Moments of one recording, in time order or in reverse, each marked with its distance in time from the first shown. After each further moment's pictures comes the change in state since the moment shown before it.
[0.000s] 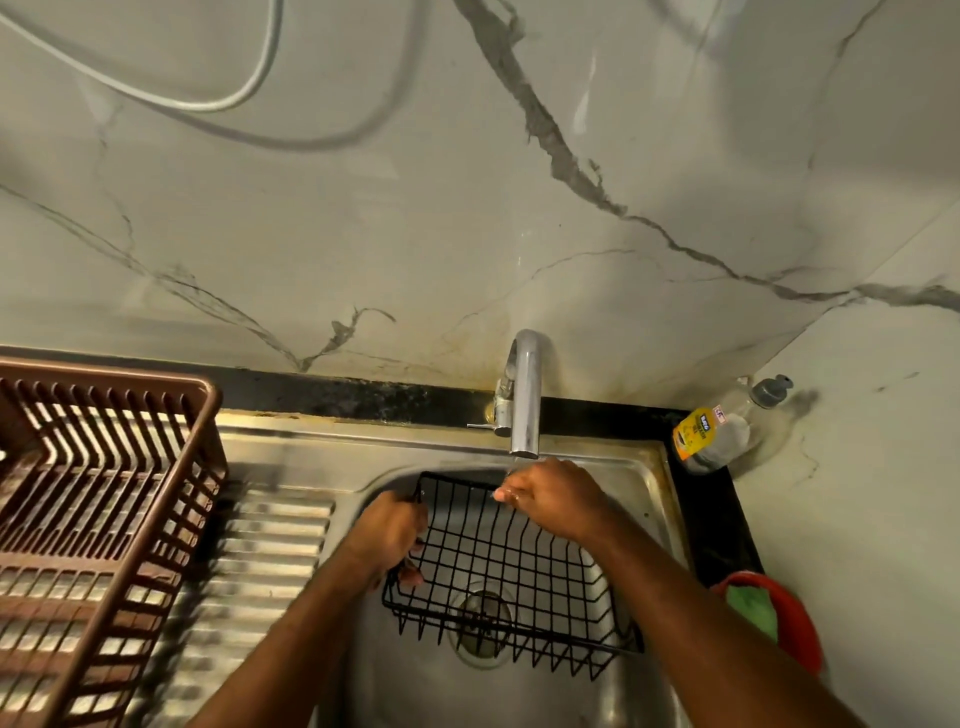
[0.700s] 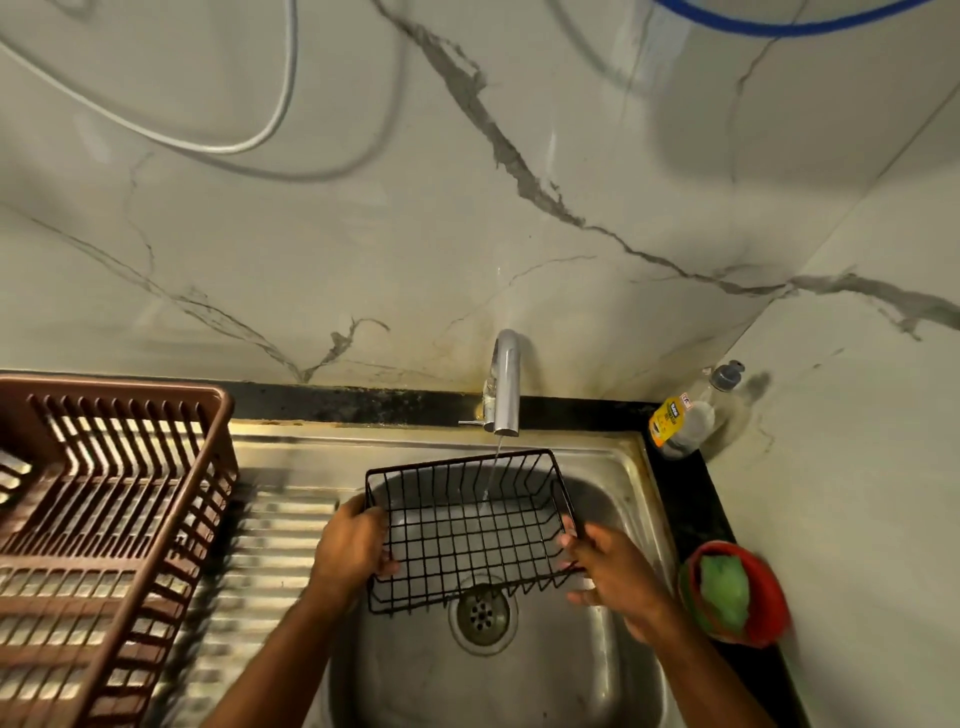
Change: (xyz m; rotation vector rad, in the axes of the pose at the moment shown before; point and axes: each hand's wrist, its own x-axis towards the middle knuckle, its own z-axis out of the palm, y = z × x) left_hand -0.032 -0.035 -0.019 -0.172 0.178 0.166; right_hand -0.117 0.039 0.055 1.040 0.168 0.436
